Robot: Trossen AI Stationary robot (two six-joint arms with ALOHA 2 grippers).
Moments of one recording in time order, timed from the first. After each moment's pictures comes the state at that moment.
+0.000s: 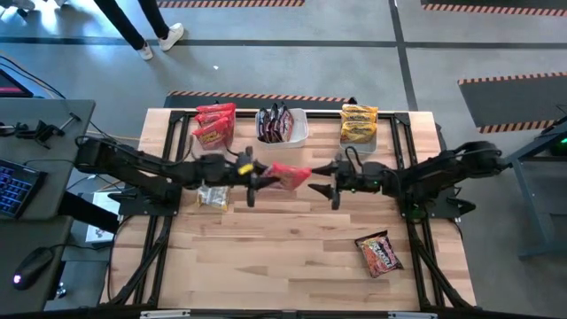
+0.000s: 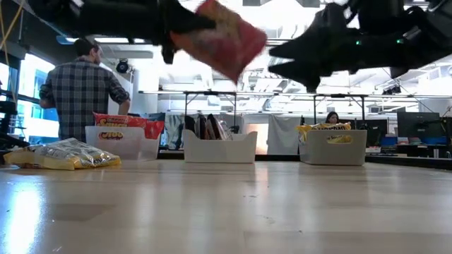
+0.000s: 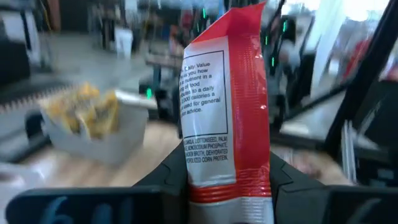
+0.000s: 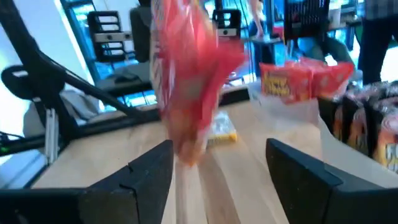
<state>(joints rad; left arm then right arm) -0.01 1.31 0.55 0.74 -0.10 -0.15 0.00 1.37 0.35 1.00 0.09 0.18</state>
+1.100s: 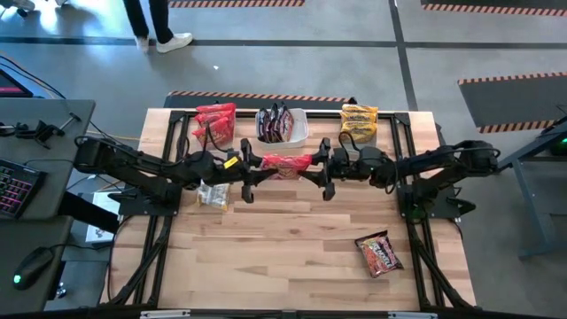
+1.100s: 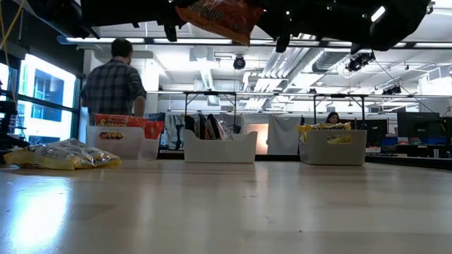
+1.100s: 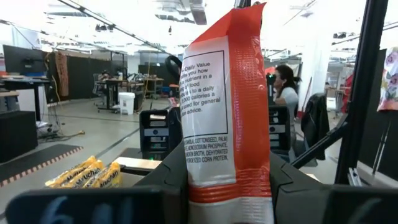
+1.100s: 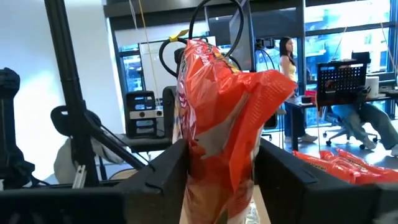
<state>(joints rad) 0.00 1.31 0.55 0.98 -0.12 -0.02 -0.07 1.42 0.59 1.05 -0.11 0.10</state>
